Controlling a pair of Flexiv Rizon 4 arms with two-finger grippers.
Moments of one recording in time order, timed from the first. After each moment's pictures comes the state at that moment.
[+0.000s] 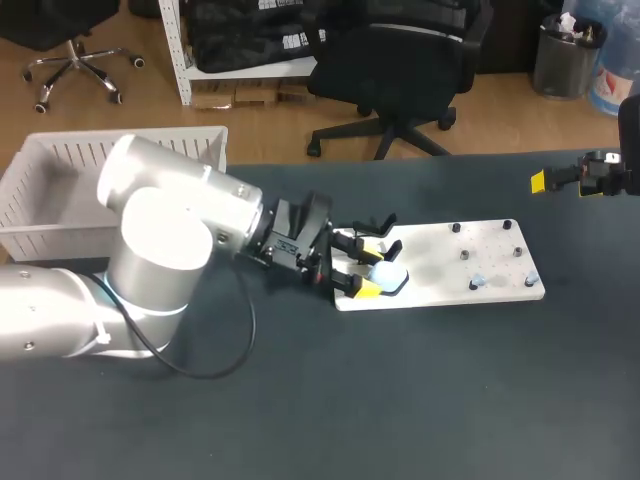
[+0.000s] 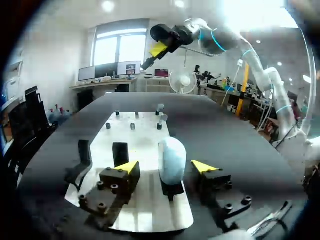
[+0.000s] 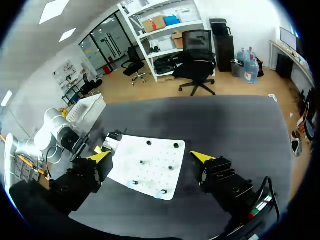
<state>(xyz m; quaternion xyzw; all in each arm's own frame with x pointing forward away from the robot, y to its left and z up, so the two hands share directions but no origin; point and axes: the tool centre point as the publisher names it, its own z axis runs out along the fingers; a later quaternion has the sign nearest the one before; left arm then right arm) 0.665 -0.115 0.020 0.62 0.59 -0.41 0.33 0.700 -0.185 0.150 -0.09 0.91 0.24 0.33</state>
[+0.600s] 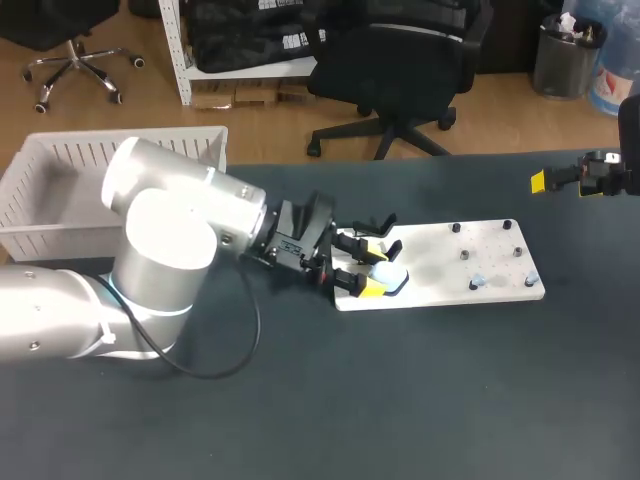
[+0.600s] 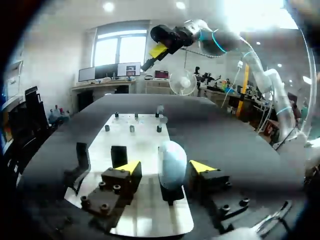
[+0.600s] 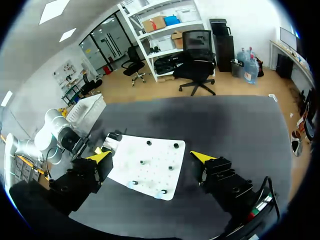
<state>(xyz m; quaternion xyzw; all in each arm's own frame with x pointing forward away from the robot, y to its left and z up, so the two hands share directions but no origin) 0.665 -0.121 0.021 0.61 0.59 -0.41 0.33 0.700 -0.185 0.150 -0.09 0.91 0.24 0.33</state>
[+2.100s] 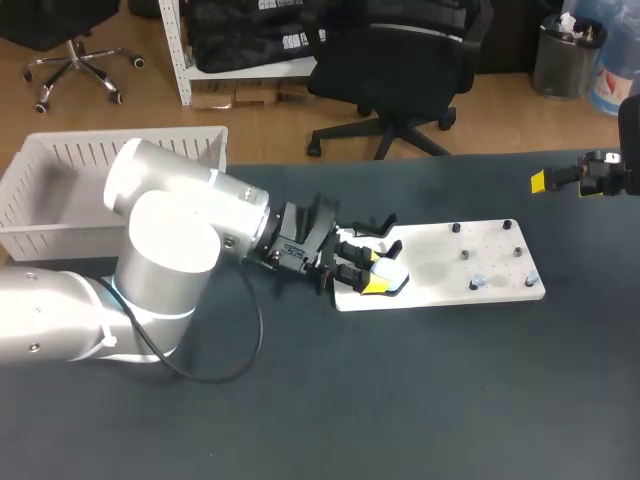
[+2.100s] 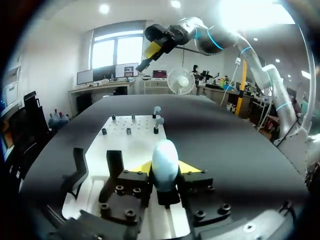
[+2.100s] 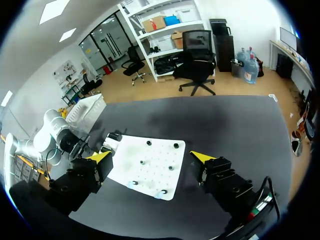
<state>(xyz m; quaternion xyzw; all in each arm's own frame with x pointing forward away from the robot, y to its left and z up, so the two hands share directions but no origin) 0.659 -0.125 0.023 0.63 0.58 -0.40 0.34 0.700 -0.185 0.150 -0.09 0.91 0.24 0.33</state>
